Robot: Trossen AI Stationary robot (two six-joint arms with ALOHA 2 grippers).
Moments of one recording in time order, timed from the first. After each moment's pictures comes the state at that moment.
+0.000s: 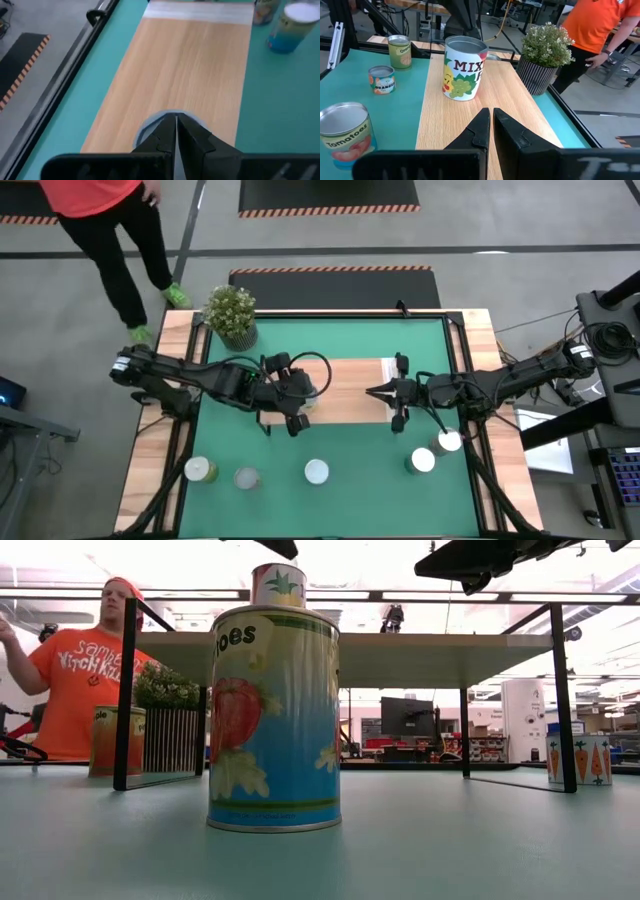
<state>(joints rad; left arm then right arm) -0.24 1.58 1.56 -0.88 -0.52 -0.33 0.24 1.00 0.64 0.13 0.37 -0.09</state>
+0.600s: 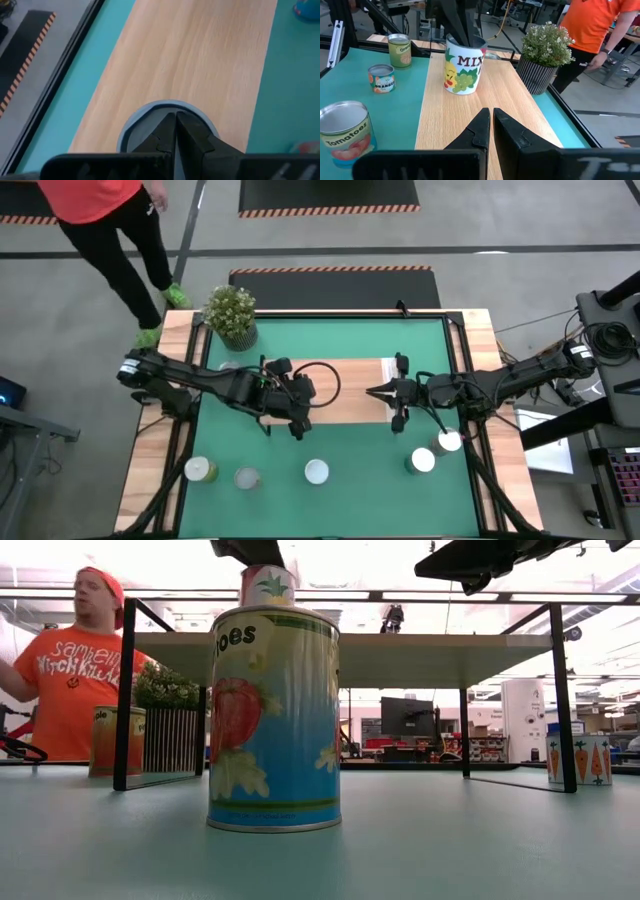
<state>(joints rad) -0.26 1.64 1.56 -1.00 -0.52 -0.41 0.24 1.00 0.64 0.13 0.37 -0.10</state>
